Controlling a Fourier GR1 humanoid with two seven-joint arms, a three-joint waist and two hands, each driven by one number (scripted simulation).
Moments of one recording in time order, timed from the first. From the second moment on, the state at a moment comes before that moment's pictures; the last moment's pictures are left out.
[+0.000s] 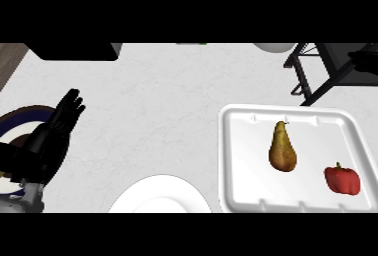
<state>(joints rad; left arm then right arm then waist) -0.07 0.50 -0.19 -1.64 0.30 0.18 0.08 -0.43 -0.90 -0.01 -1.40 -0.30 0.69 0.05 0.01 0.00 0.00</state>
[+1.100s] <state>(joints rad) -0.09 0.41 -0.11 -1.65 0.21 0.11 0.13 -0.46 -0.70 0.13 -1.59 0.06 0.73 0.30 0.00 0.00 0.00</state>
